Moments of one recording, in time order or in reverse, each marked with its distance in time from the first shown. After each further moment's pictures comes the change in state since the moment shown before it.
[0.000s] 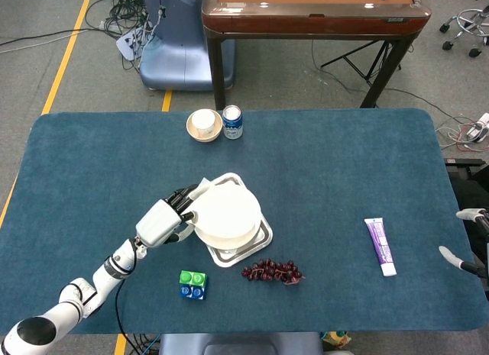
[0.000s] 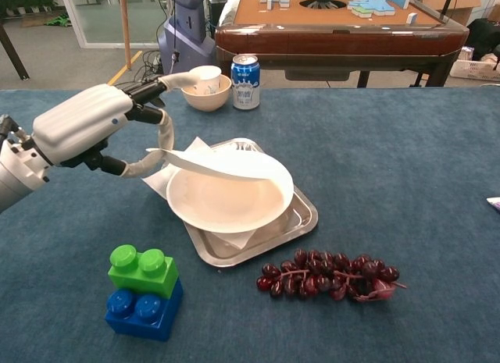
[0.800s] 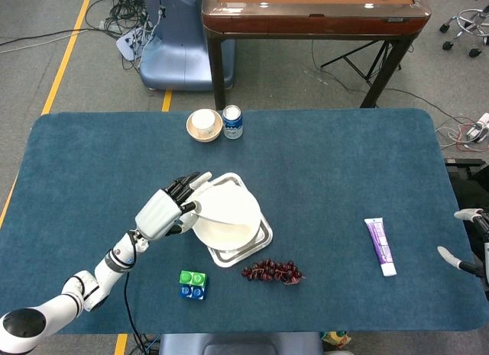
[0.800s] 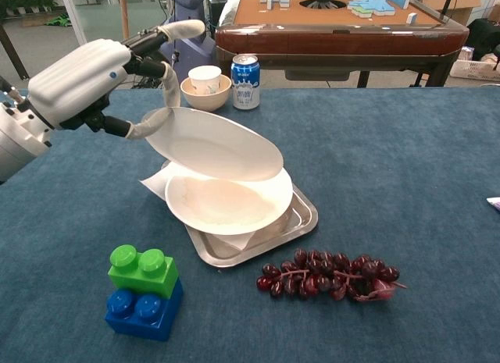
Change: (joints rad) left arm -0.051 0.088 -0.065 -0.182 -0.004 0.032 0.077; right arm 0.004 -0.002 -0.003 0.000 0.001 -0.009 -0.010
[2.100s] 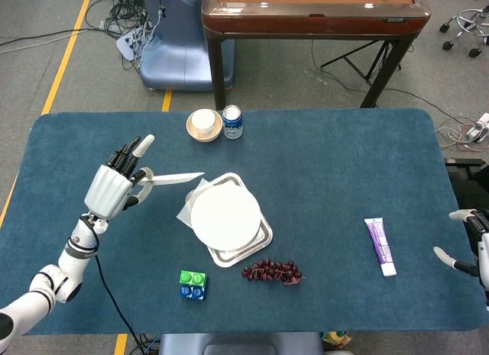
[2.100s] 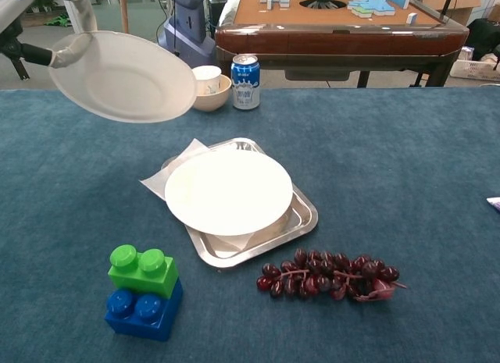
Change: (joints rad) left arm 0.062 0.137 -0.112 0.015 -0.098 0.049 0.101; right arm 0.011 -0.010 -0.005 -0.004 0.012 -0.025 -0.036
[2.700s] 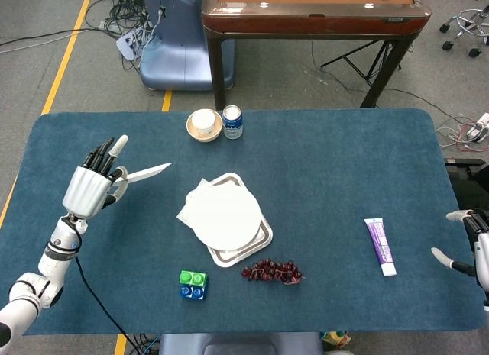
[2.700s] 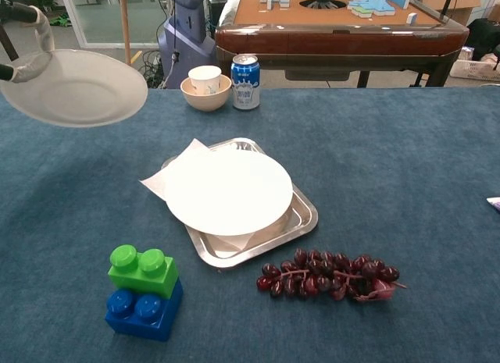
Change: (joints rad) left arm 0.064 -0.021 0.026 0.173 -0.037 -0.041 -0.008; right arm 0.004 -0.001 -0.004 -0.007 0.004 -0.011 -0.016
